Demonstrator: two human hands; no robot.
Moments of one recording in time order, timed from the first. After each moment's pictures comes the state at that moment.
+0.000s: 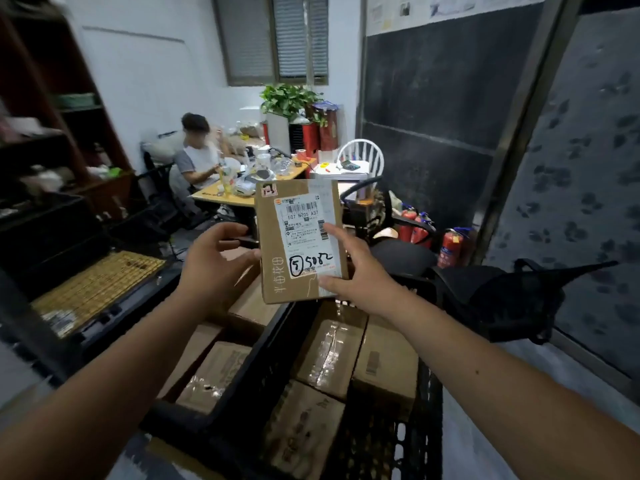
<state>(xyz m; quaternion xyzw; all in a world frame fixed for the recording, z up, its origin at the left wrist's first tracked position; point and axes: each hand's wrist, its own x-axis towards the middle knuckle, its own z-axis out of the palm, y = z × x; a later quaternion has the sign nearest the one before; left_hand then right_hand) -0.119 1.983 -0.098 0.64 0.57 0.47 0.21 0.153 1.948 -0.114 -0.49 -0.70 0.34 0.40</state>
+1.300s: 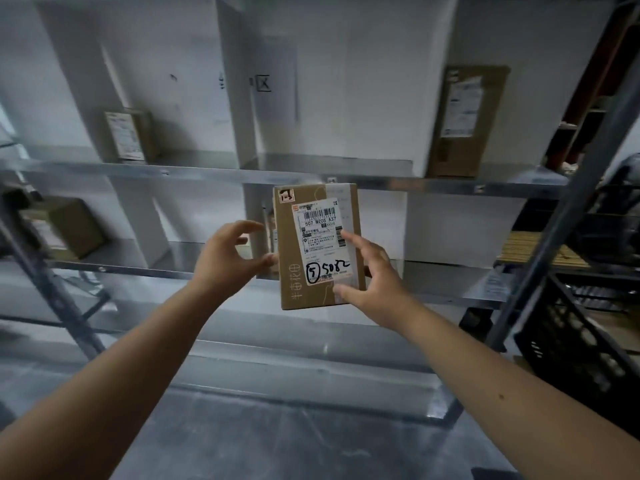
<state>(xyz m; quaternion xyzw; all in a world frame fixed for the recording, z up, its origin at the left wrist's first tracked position) -0.421 1.211 -0.096 0.21 0.87 0.43 -0.15 -0.301 1.471 -0.121 0.03 -0.86 0.48 0.17</state>
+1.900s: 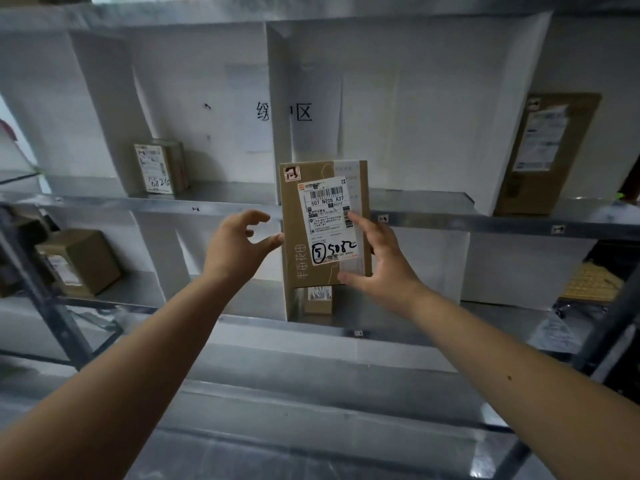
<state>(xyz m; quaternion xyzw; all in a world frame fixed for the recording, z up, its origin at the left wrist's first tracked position) -0.571 1.177 -0.042 0.18 0.86 0.42 -0.21 -0.466 1.427 -0.067 0.07 -0.88 0.42 0.21</state>
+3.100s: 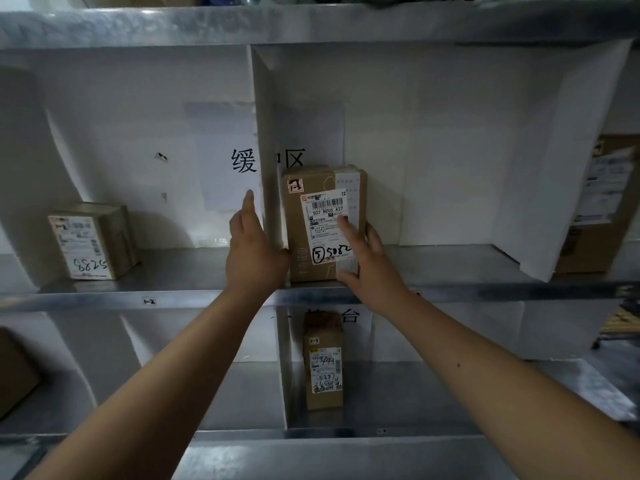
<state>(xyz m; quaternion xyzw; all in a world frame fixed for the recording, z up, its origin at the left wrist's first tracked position) -0.791 1.259 -0.003 0.20 0.84 0.43 -0.25 -0.708 1.460 -0.043 0.02 -0.91 0.30 0.29</state>
